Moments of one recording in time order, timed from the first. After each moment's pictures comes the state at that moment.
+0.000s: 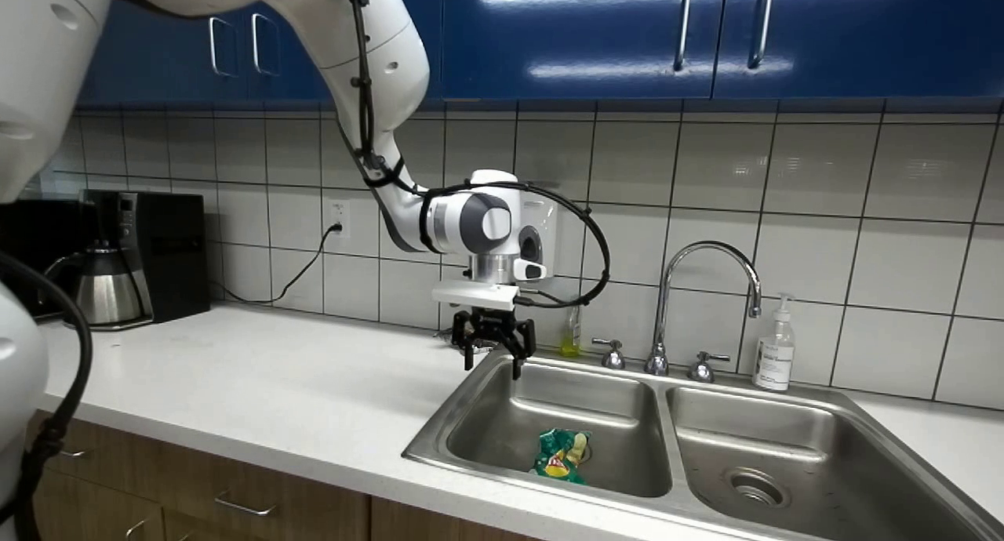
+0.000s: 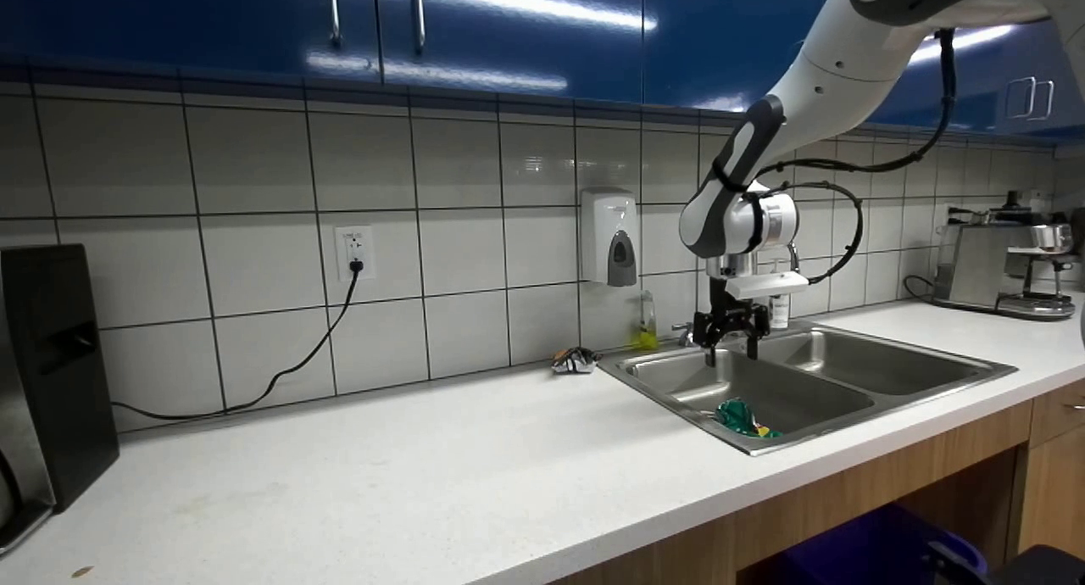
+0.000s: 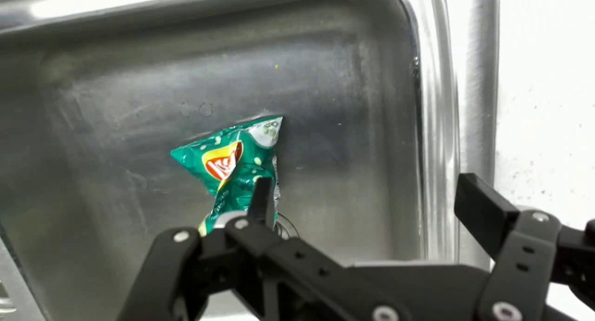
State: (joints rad) arm -0.16 0.33 -0.11 -2.07 -0.01 2.42 -0.18
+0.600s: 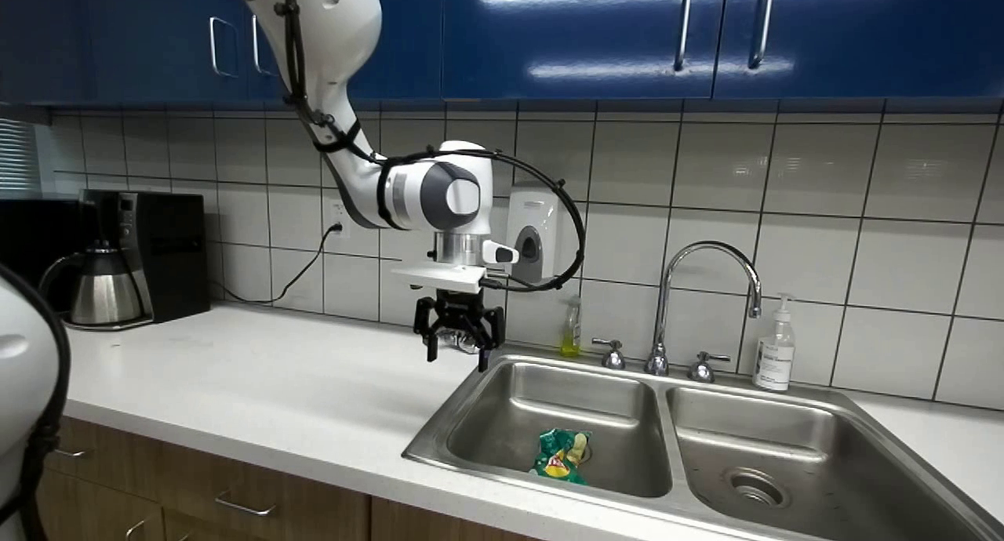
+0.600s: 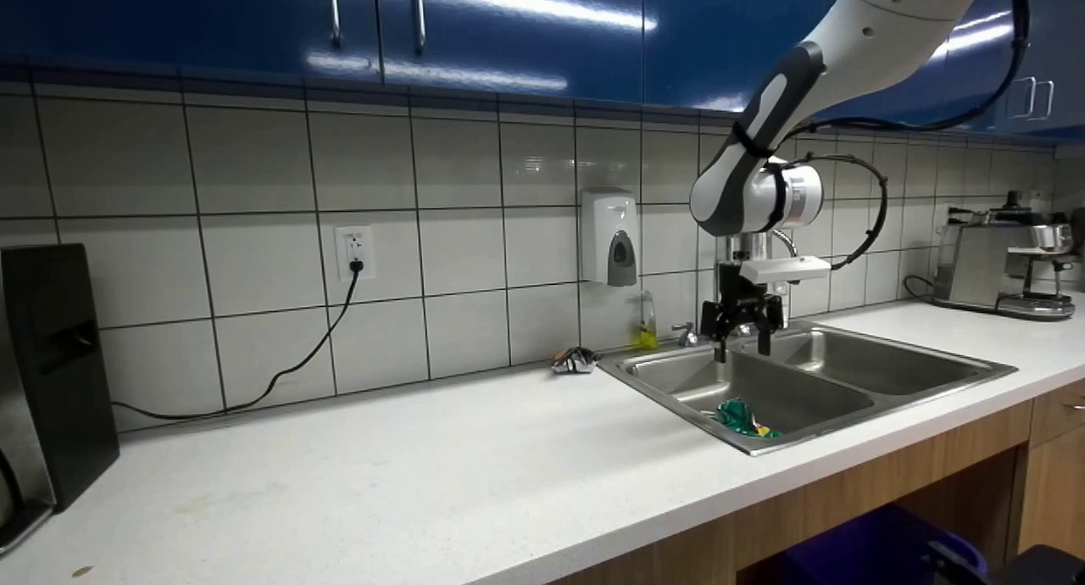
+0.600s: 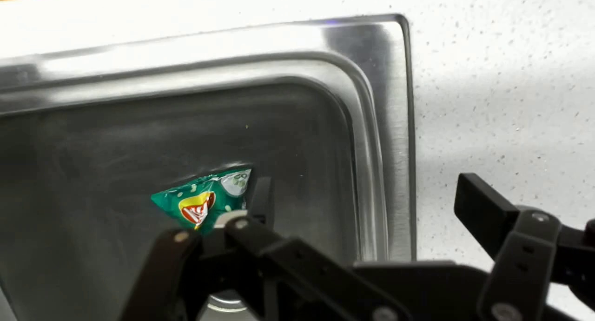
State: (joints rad) arm -0.13 0.10 -0.11 -2.29 -0.01 2.38 -0.19
